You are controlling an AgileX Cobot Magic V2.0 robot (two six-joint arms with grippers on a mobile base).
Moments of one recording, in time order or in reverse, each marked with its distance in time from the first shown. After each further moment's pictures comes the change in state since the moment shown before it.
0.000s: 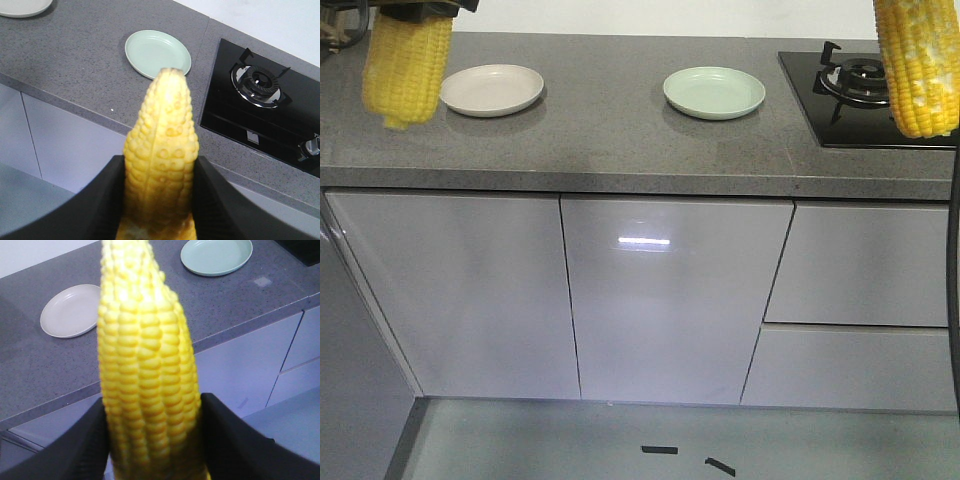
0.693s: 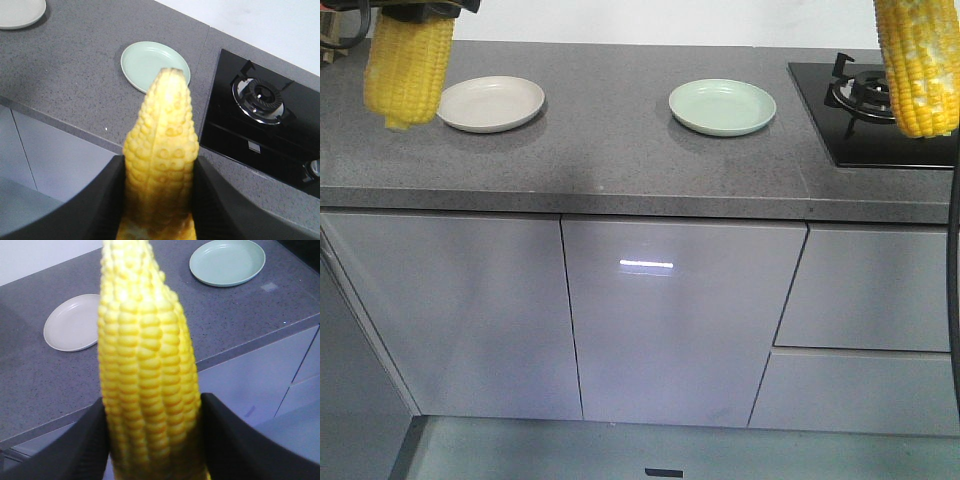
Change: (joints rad) left arm 0.000 0.000 0.000 0.000 0.000 0.000; right arm 0.000 0.000 0.000 0.000 0.000 0.000
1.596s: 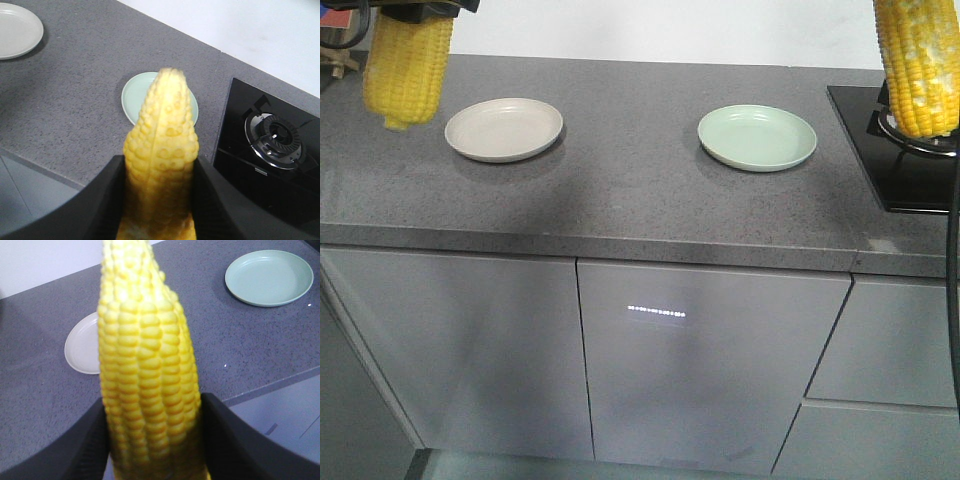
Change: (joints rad) left arm 0.000 0.000 0.000 0.000 0.000 0.000; right arm 0.000 0.000 0.000 0.000 0.000 0.000
